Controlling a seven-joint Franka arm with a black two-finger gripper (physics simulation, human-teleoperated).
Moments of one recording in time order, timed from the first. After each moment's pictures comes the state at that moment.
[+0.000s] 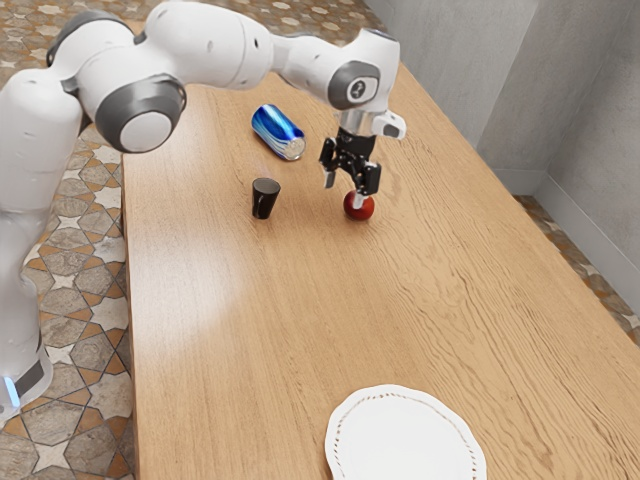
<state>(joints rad) -0.33 0.35 0.71 -1.59 -0.34 1.80 0.04</state>
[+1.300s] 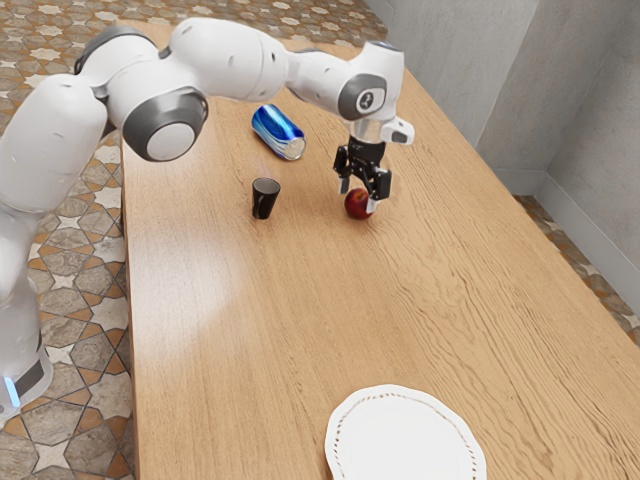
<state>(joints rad) -0.11 0.46 0.51 -1.47 -0.38 1.86 0.10</state>
